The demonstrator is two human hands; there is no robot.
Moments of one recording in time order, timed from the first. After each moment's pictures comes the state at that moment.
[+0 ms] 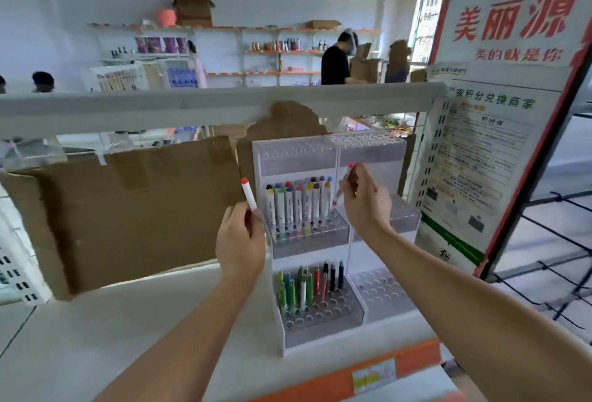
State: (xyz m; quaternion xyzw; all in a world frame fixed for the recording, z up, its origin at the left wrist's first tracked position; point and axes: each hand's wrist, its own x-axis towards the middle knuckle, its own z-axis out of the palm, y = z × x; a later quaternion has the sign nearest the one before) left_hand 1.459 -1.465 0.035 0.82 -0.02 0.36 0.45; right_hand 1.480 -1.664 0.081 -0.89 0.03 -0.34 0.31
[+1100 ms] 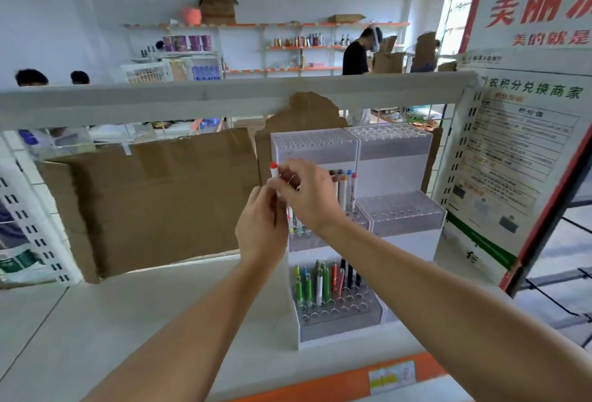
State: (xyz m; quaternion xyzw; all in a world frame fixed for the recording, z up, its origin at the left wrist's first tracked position) left_hand 1.459 -1.469 0.048 0.83 -0.08 0.40 0.40; right_hand 1.462 -1.566 0.105 -0.83 -0.23 -0.28 0.42
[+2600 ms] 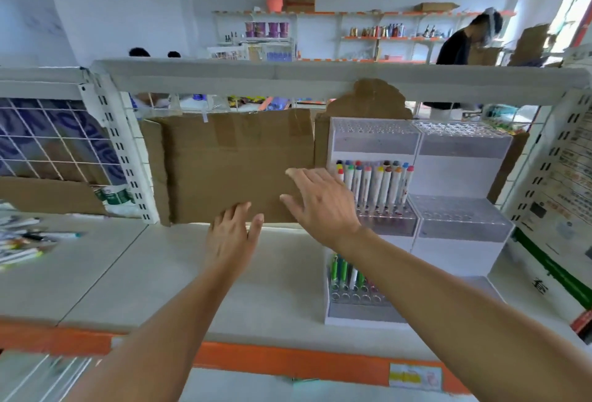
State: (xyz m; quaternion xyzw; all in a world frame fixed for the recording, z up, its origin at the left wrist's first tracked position) left_hand 1.401 -1.371 0.005 0.93 0.13 0.24 0.24; right_hand 1.441 -1.536 0.072 -0.87 -0.34 -0.31 0.15
